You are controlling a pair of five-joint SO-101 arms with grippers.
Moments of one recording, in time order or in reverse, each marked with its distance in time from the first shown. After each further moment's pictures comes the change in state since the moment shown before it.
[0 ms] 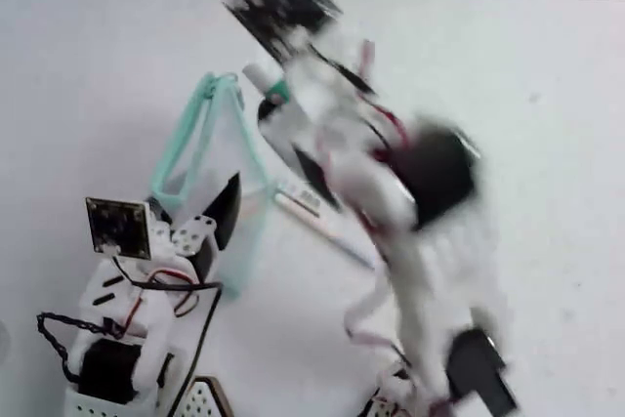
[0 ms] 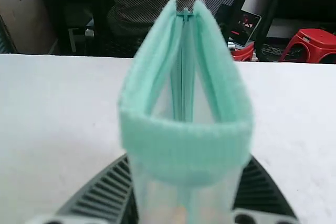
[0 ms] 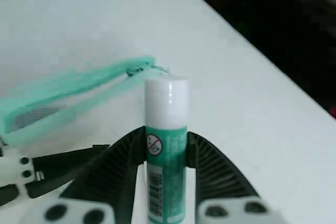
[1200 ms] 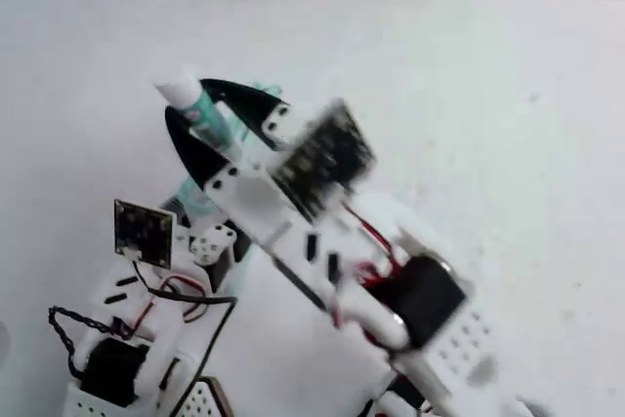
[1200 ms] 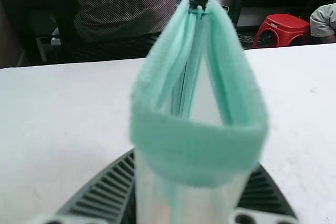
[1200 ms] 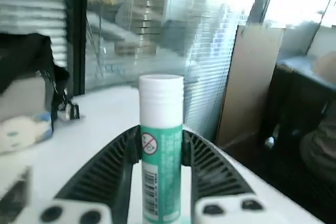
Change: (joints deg) left arm 7.0 0.0 0.0 0.0 -2.8; right arm -14.2 -30.9 58.5 -60.9 -7.4
